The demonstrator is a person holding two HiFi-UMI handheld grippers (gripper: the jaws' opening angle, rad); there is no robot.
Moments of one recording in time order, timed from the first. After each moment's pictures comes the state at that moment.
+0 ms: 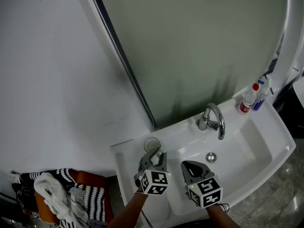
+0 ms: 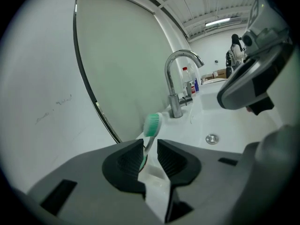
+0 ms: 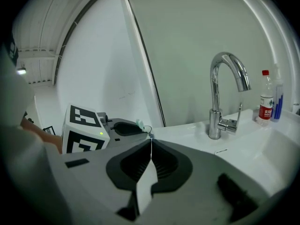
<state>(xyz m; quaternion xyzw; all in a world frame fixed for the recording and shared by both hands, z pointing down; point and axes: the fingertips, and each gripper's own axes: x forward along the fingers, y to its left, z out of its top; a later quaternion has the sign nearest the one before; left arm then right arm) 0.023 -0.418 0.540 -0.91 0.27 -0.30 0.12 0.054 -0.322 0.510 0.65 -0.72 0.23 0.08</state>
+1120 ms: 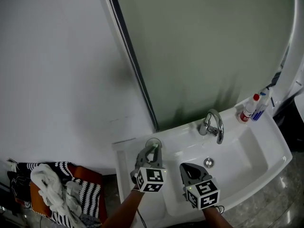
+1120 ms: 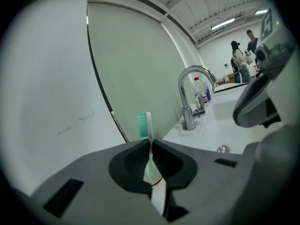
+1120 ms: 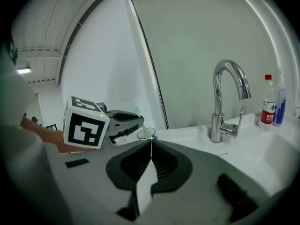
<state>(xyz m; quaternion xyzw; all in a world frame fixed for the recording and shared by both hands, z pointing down) 0.013 -0.431 0.491 -0.90 0.33 -0.25 0.13 0.050 -0.315 0.498 0.64 -0.73 0.22 0.08</state>
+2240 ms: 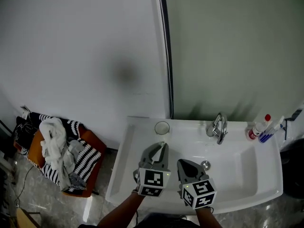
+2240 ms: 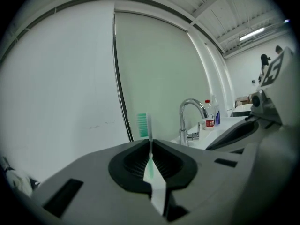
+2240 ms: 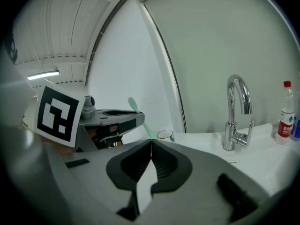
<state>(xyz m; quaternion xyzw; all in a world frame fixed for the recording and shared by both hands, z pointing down) -0.003 -0.324 0.428 -0.87 0.45 -0.17 0.04 0.036 -0.265 0.467 0.54 -0.82 0.17 0.07</state>
